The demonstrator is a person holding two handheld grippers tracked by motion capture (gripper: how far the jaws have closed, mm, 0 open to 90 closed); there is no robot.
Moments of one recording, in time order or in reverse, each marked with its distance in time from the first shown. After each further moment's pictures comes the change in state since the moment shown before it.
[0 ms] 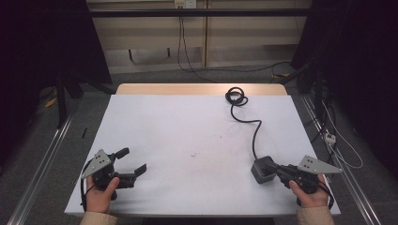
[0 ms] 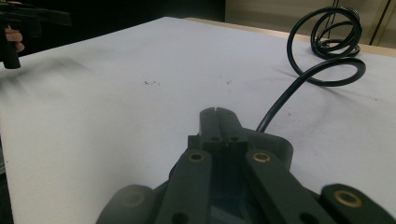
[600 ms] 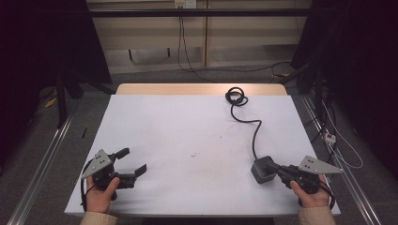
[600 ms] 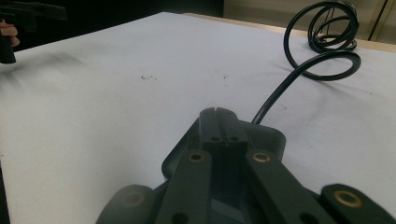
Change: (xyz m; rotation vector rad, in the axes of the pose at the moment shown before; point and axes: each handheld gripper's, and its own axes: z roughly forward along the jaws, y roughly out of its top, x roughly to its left) left arm -0.001 0.000 0.000 0.001 0.000 0.000; right arm -0.003 -0.003 -0.002 0.015 -0.006 -0.001
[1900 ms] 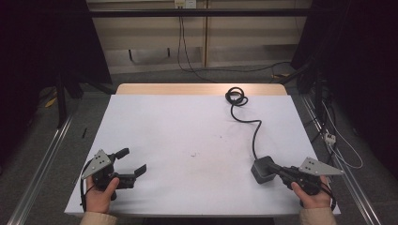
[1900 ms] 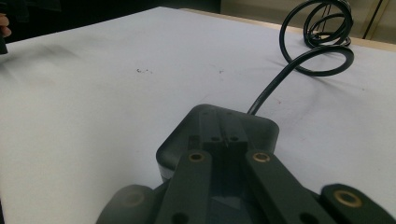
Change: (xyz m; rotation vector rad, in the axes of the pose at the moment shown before) left arm 0.000 0.000 -0.001 -0.002 -0.003 0.001; right arm -0.001 -0.004 -0.003 0.012 -0.017 -0.021
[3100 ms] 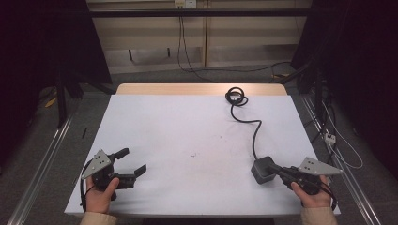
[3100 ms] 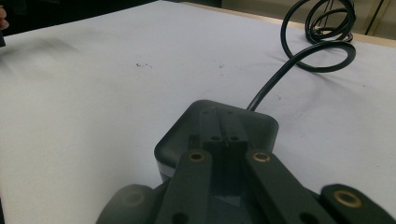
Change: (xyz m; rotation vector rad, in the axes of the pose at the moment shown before) left arm 0.000 0.000 0.000 -0.003 0.003 0.001; right arm -0.001 0.000 0.000 0.022 0.004 -0.005
